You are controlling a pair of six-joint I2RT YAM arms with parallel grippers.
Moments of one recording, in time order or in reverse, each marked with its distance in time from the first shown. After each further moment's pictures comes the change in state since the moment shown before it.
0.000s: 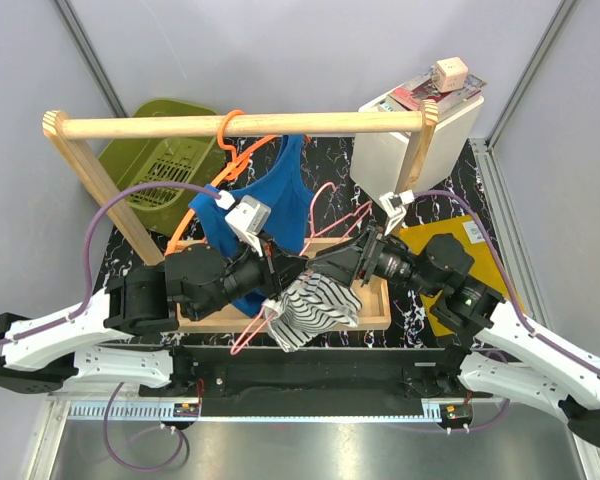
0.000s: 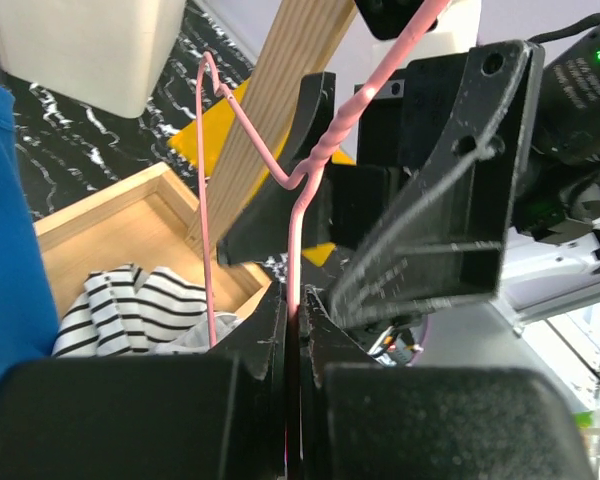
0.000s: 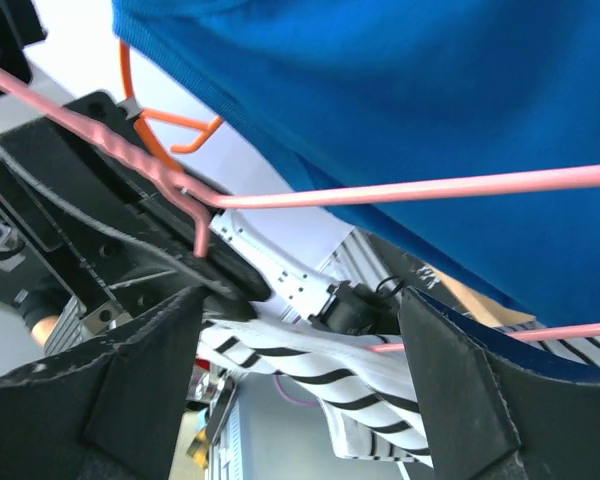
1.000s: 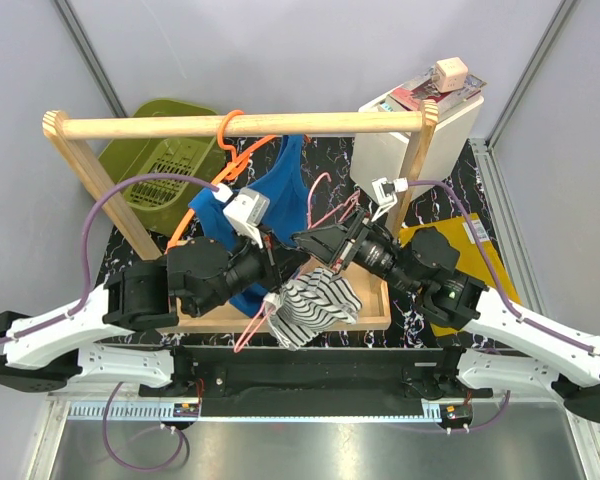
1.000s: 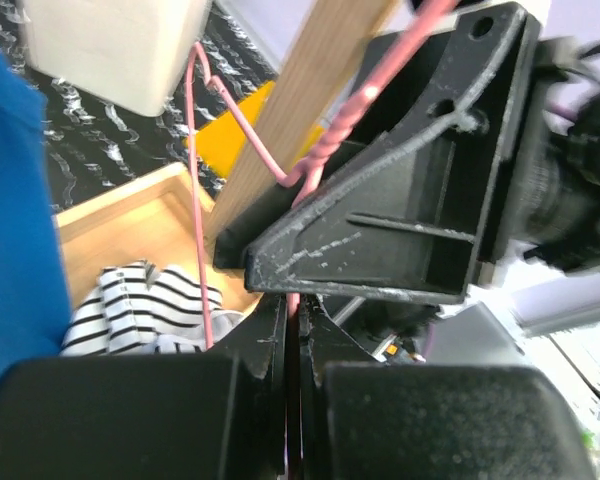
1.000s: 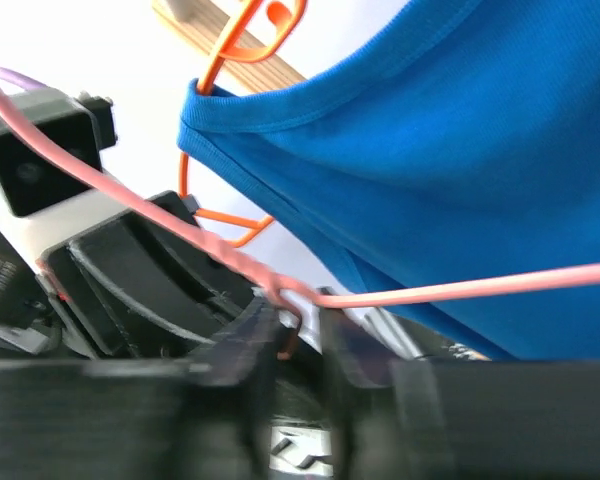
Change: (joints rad) left arm 0.005 0.038 0.078 -0.077 -0.036 -0.031; right arm 0.150 0.158 0.139 0.110 0.261 0.023
